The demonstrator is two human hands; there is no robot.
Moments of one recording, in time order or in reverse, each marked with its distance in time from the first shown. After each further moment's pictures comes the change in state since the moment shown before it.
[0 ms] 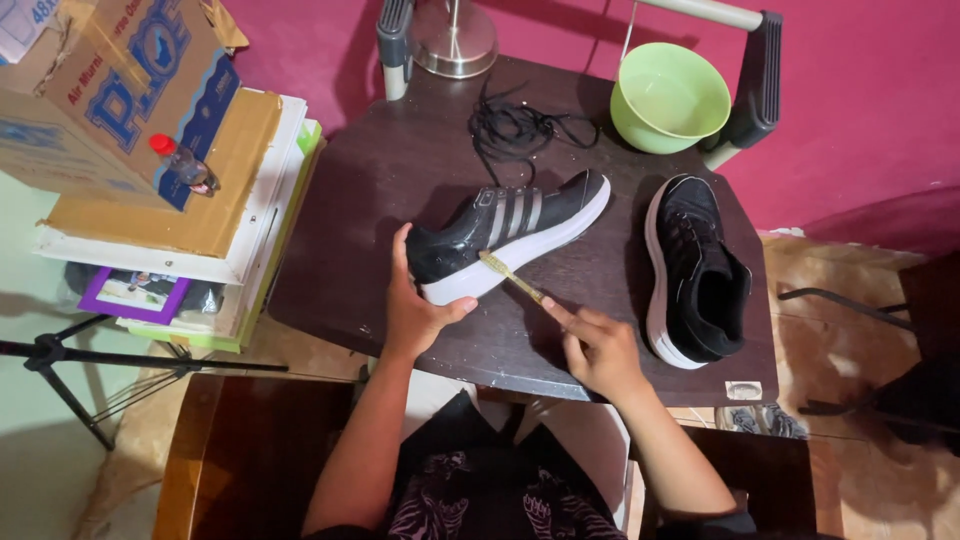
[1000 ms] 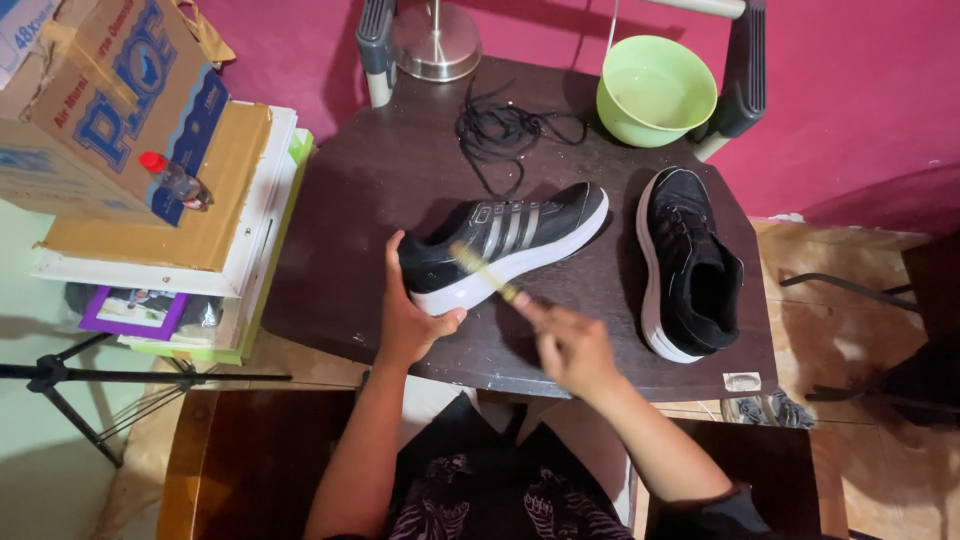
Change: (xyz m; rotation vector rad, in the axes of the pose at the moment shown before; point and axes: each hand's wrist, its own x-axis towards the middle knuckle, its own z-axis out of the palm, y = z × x) left_hand 0.000 -0.008 0.003 0.098 -0.040 0.044; right_hand -0.013 0.006 0.042 0.163 0.037 0.028
